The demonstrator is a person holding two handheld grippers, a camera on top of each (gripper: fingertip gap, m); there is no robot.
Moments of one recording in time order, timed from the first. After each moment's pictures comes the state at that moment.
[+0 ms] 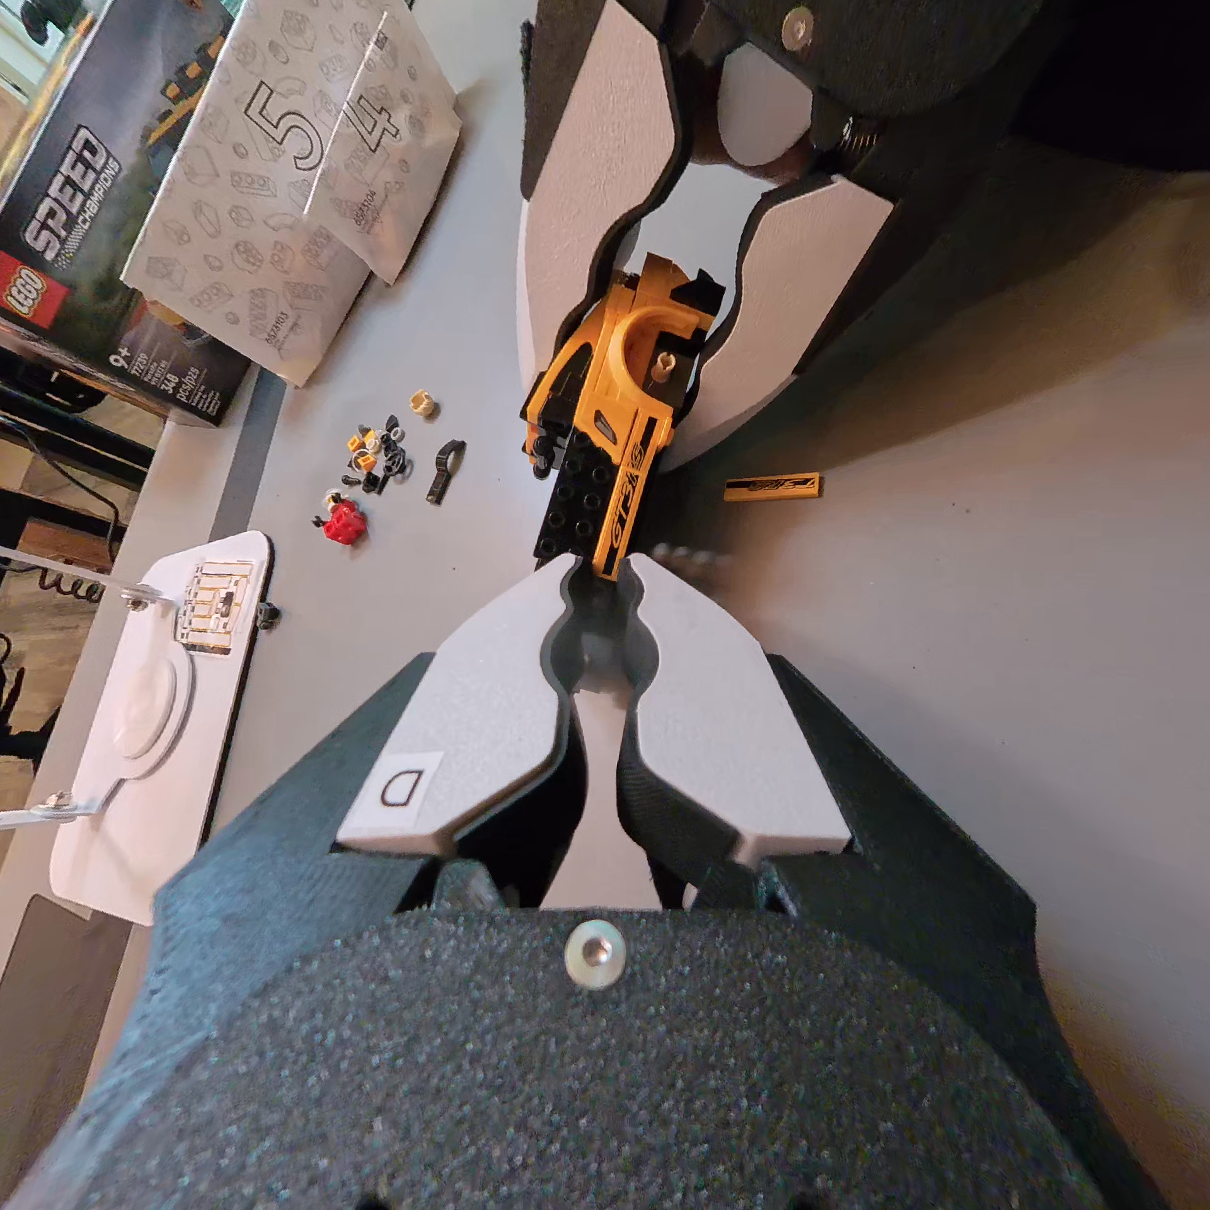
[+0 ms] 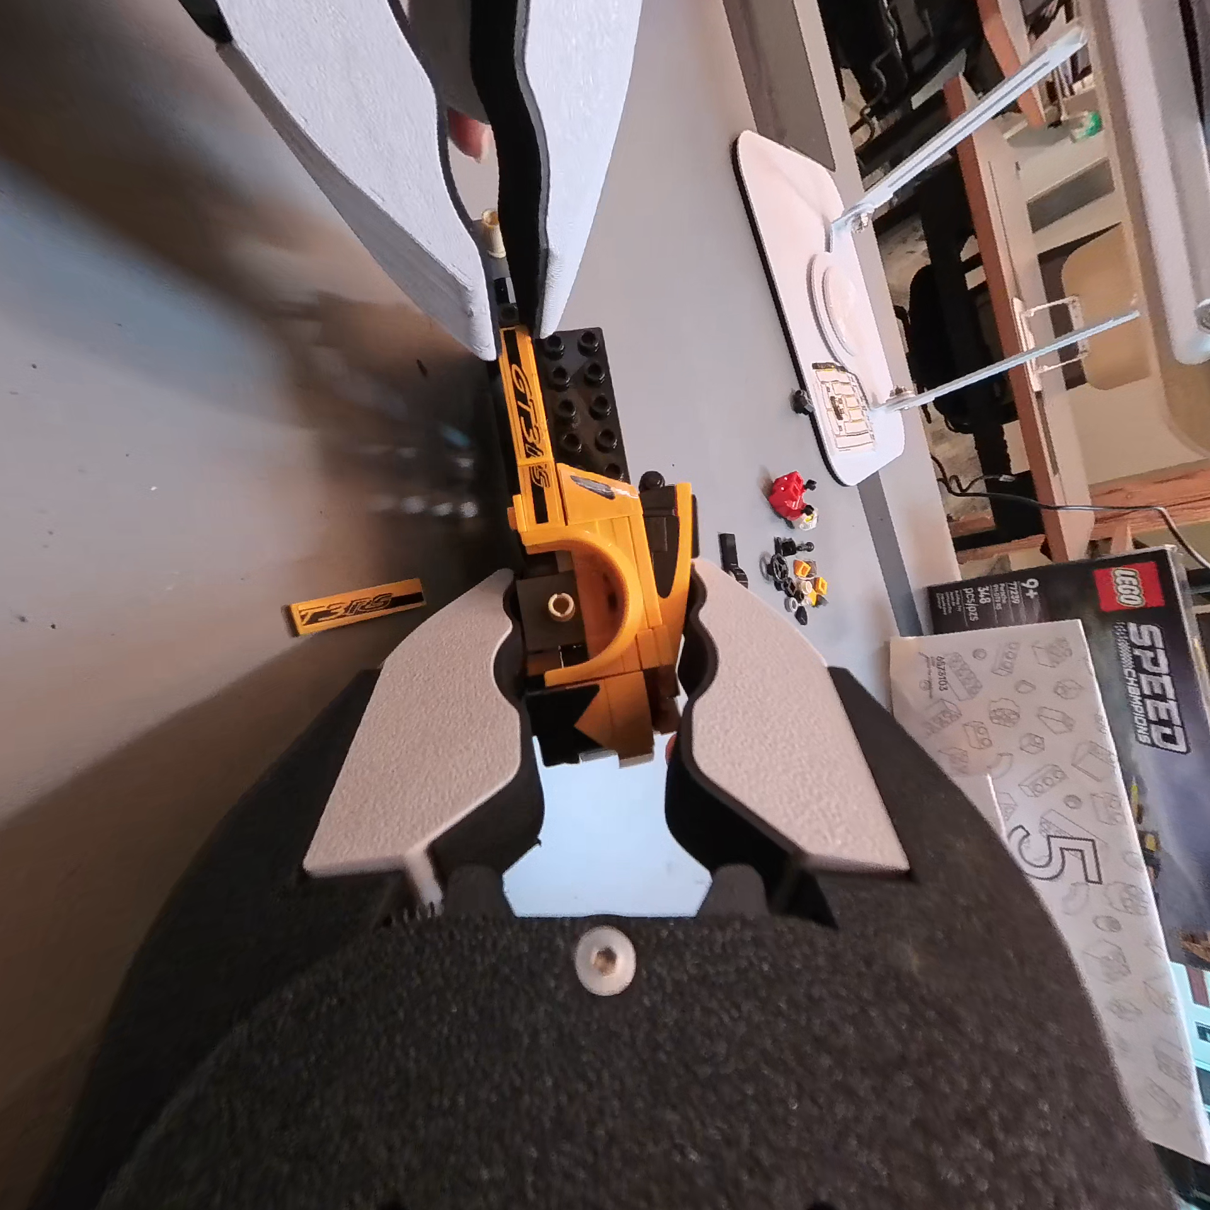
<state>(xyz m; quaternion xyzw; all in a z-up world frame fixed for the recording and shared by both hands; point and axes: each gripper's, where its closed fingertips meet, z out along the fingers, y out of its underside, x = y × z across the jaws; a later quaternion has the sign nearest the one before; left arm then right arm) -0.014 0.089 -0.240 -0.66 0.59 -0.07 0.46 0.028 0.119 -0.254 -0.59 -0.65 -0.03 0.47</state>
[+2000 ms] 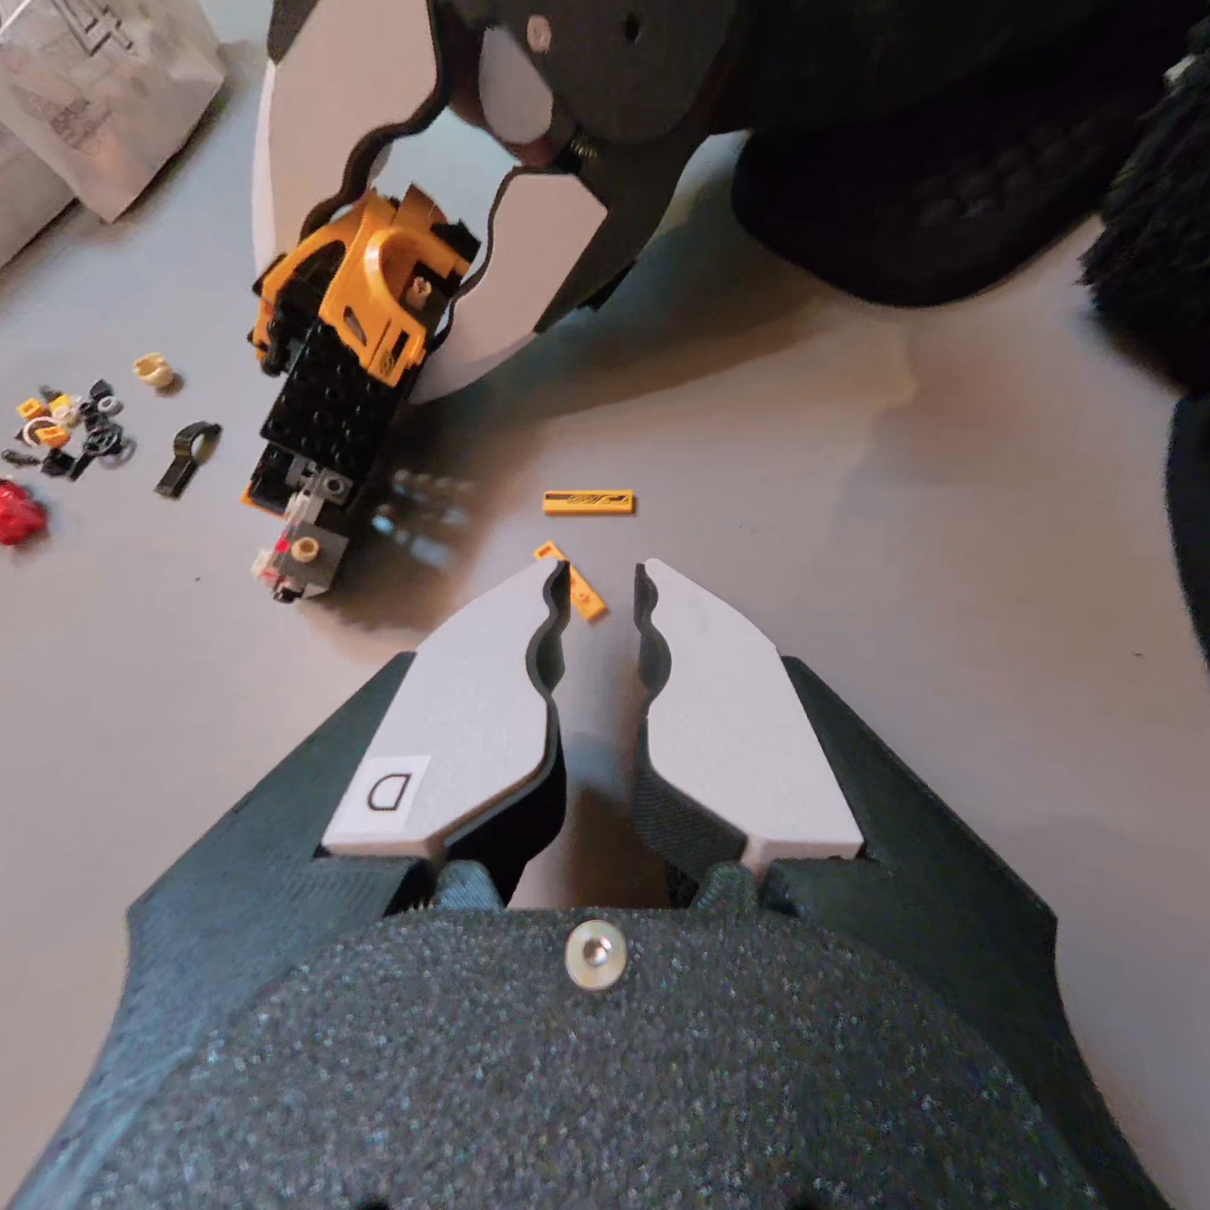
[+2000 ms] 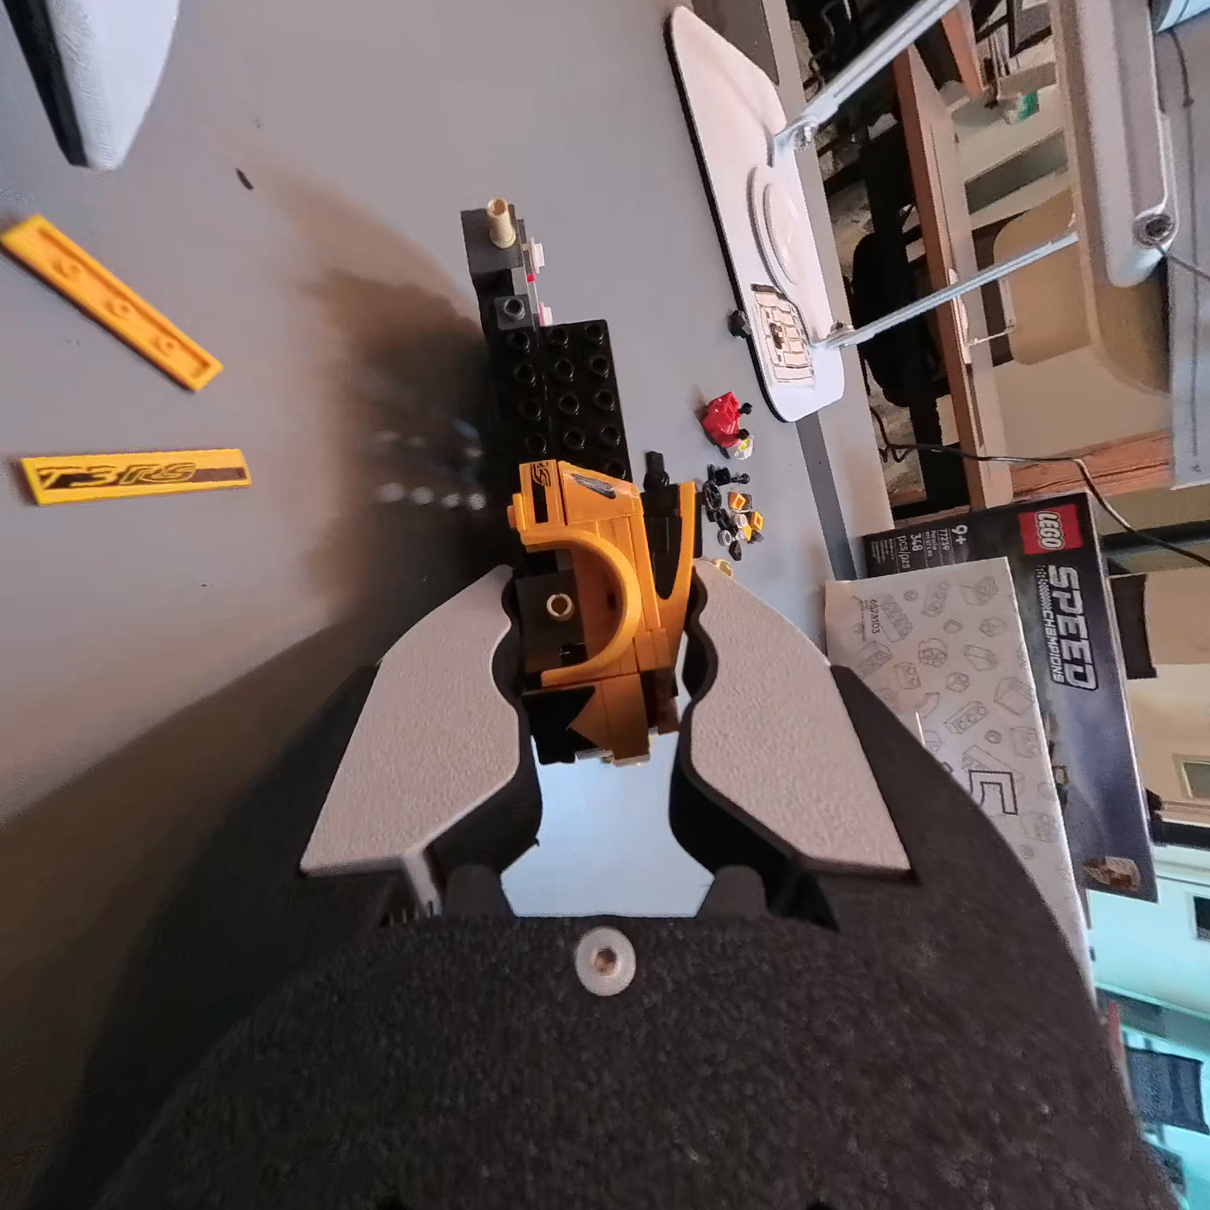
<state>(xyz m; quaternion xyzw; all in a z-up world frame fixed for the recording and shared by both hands) 0.004 0.049 -0.261 -0.68 0.58 -0.26 0.37 0.062 0.158 -0.256 -0.59 -0.65 -0.08 0.48</state>
